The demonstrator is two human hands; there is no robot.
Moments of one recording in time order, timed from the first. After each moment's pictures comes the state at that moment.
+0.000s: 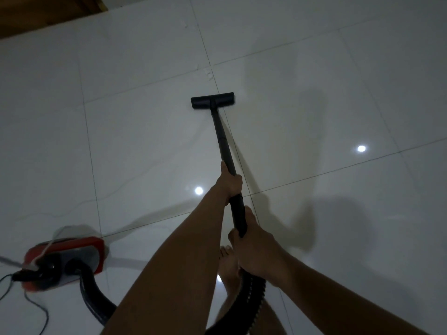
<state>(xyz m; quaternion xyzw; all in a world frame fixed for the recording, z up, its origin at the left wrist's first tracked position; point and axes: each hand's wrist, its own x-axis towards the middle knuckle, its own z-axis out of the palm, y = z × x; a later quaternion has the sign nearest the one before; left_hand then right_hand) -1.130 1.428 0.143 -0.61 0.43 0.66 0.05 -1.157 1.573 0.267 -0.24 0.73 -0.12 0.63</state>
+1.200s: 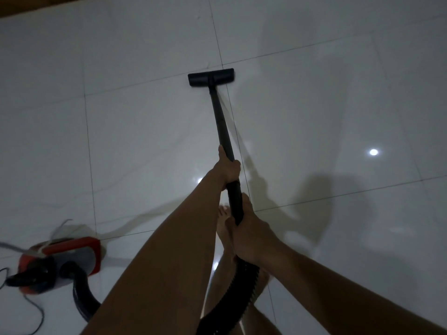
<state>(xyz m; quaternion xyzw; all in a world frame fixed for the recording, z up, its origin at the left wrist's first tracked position) -1.177 1.299 0.120 -0.63 0.43 0.65 0.05 -1.215 1.449 0.232 -0.25 0.71 -0.13 0.65</state>
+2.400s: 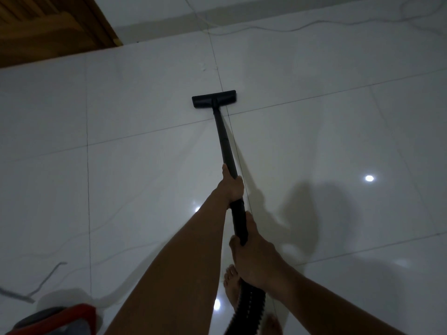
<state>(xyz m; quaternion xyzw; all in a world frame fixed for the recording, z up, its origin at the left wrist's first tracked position) -1.203 1.125 0.112 -0.62 0.43 0.65 0.05 -1.228 1.275 0.230 -0.27 0.73 -0.12 0.62</state>
